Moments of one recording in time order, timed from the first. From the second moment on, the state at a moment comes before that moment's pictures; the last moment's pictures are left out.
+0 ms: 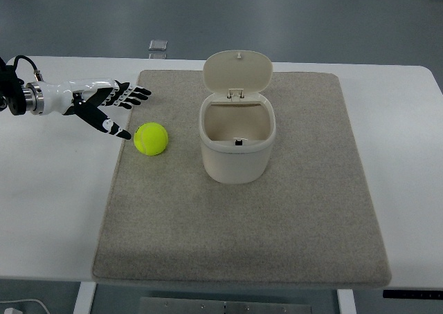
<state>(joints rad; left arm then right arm) -1.36 0.74 0.50 -1.01 0.41 -0.32 -0.49 0.04 0.00 -0.05 0.23 0.04 -0.09 0.14</state>
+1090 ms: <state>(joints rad) -1.31 0.67 0.47 -1.01 0.46 -0.27 -0.49 0.04 0.00 -0.05 0.23 0.04 -0.09 0.14</state>
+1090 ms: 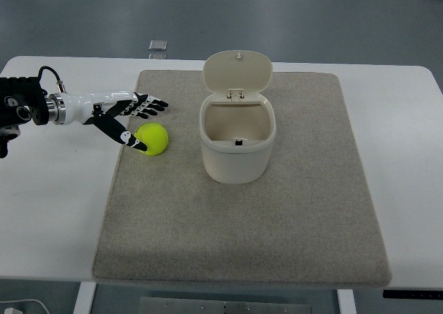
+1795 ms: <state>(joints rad) -1.30 0.66 0.48 -1.04 0.50 -0.21 -0.49 0.04 0.00 -0.05 0.23 0.04 -0.09 0.14</state>
